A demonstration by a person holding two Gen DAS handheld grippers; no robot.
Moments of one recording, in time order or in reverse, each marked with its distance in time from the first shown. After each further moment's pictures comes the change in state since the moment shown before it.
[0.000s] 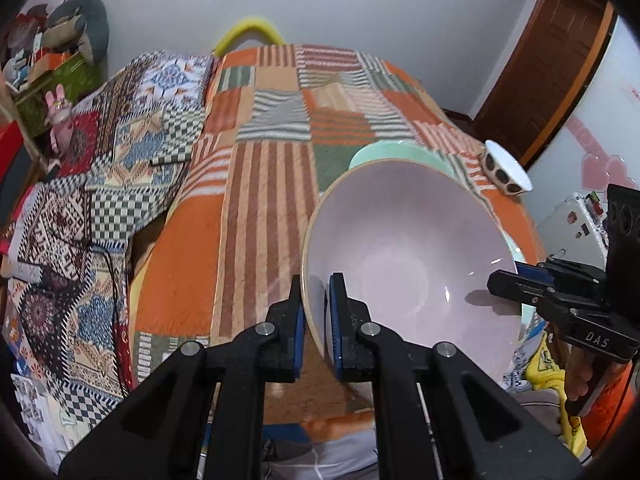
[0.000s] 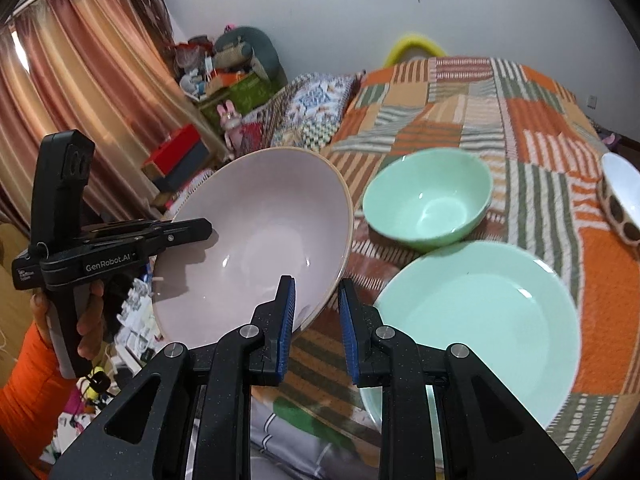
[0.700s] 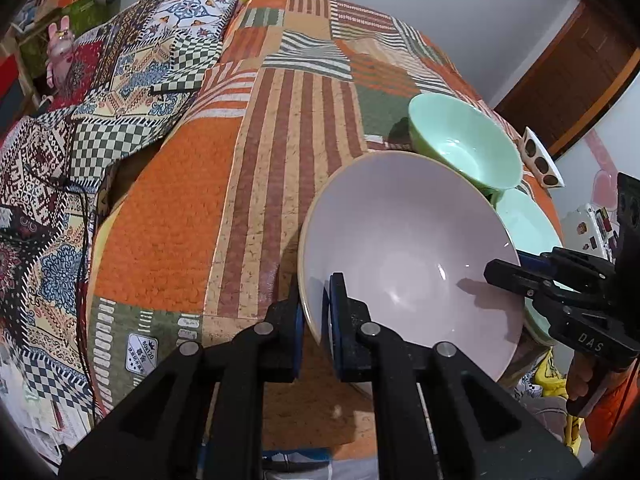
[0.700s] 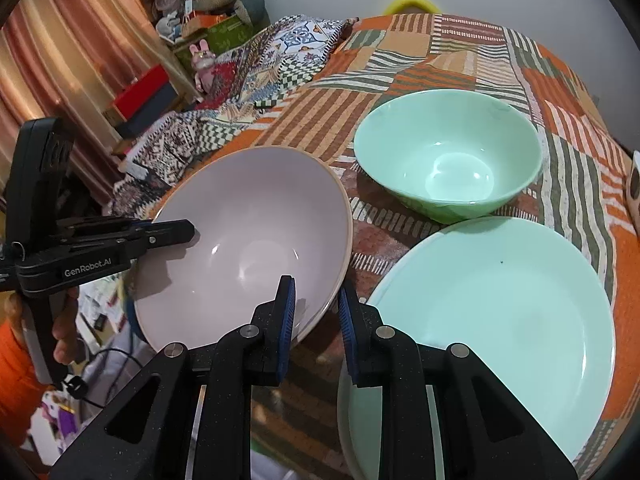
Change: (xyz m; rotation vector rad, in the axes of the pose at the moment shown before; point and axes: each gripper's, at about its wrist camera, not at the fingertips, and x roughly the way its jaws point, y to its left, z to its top) left arm 0.072 0.046 -0.030 -0.121 0.098 -0.035; right arm 0.071 0.004 -0.003 -0.080 0.155 -0.124
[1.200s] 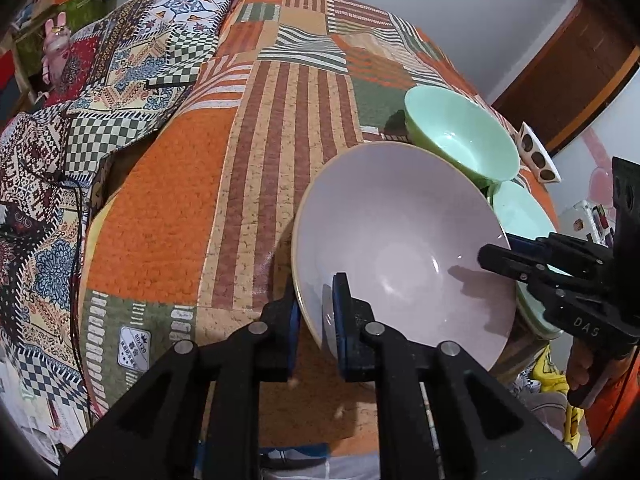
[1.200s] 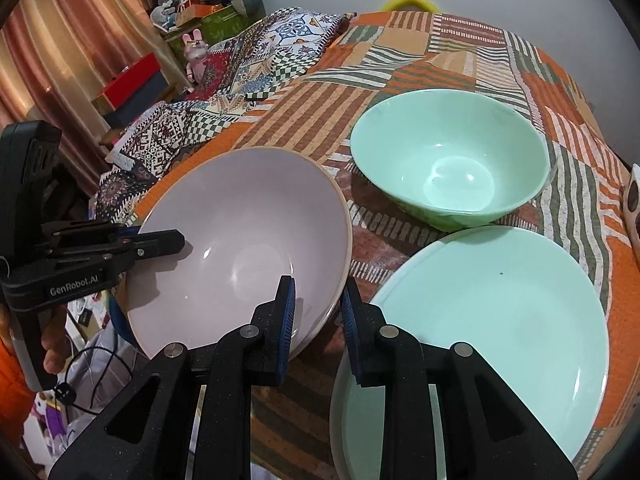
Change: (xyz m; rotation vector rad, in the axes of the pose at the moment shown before) left arm 0.001 0.000 -0.004 0.004 0.007 -0.008; right arm 0.003 0.000 0.005 -0.009 0.020 -0.031
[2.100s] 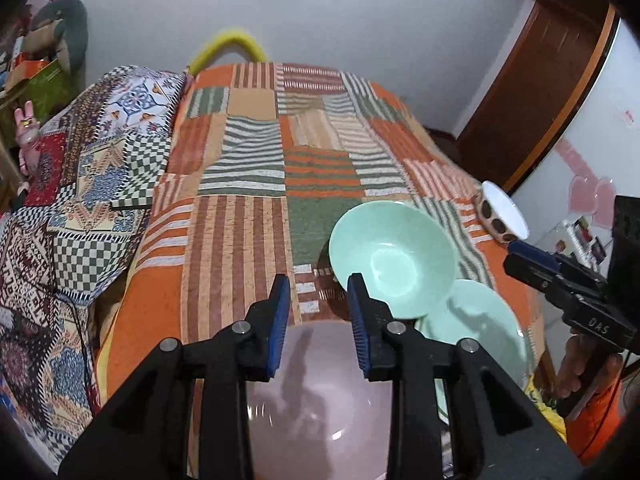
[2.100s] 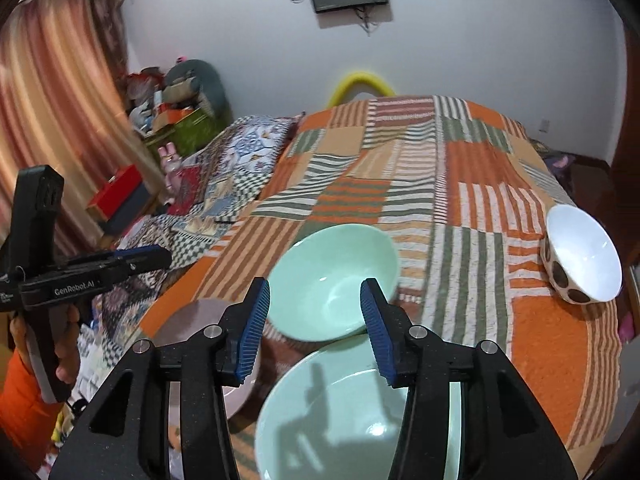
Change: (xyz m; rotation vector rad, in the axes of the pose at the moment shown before) left arm -0.026 -0.070 0.111 0.125 -0.141 -0.040; right arm -0.084 -0.079 0.037 0.166 -0.303 -0.041
